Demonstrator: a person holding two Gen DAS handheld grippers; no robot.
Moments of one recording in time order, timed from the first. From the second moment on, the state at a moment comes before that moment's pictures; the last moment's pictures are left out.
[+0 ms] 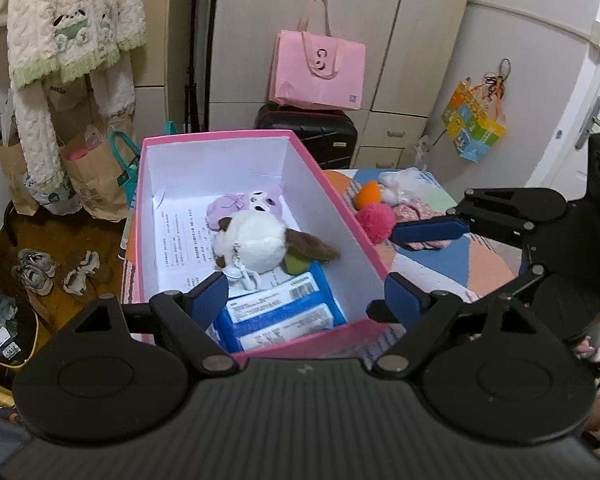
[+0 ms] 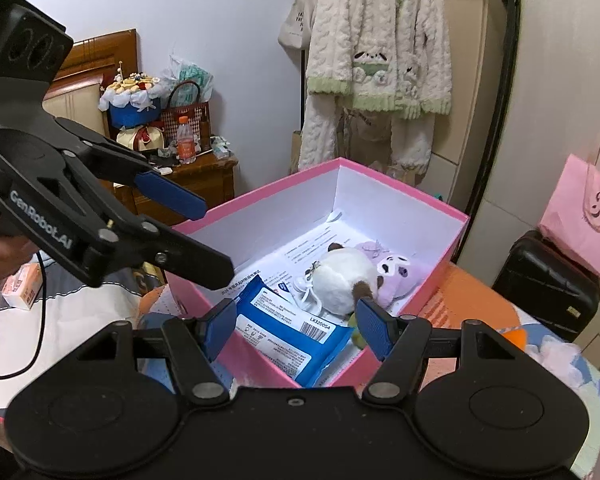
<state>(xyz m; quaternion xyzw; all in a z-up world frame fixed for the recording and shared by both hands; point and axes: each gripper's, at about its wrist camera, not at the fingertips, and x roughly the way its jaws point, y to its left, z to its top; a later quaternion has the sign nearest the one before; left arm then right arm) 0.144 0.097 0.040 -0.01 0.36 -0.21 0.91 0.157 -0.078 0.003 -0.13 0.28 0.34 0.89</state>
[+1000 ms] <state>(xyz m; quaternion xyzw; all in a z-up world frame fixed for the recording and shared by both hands) 0.085 -0.007 0.072 0.07 0.31 -0.32 0.89 0.084 -0.234 0.017 -0.07 0.25 0.24 0.94</state>
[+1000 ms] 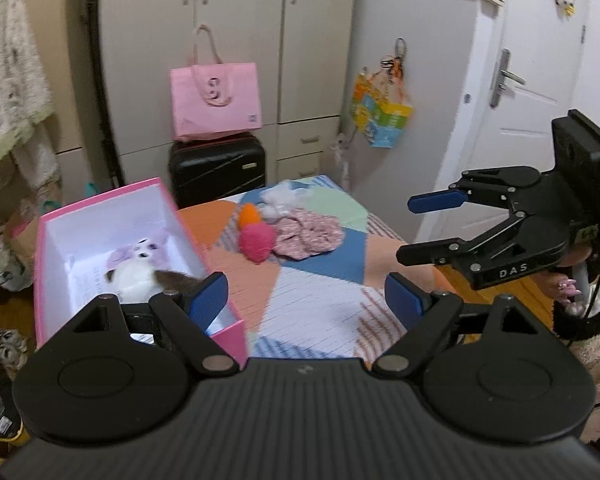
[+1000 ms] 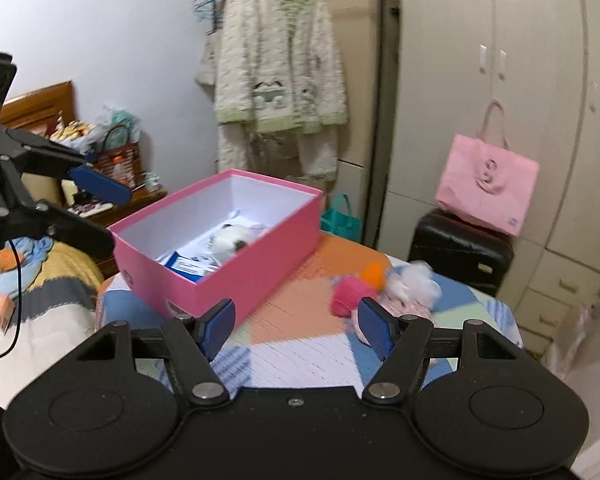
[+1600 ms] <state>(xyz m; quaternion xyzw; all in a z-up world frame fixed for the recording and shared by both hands) 0.153 -0.086 0.019 0.04 0.29 -0.28 0.91 0.125 -0.271 -0.046 -0.09 0.22 0.22 0.95</state>
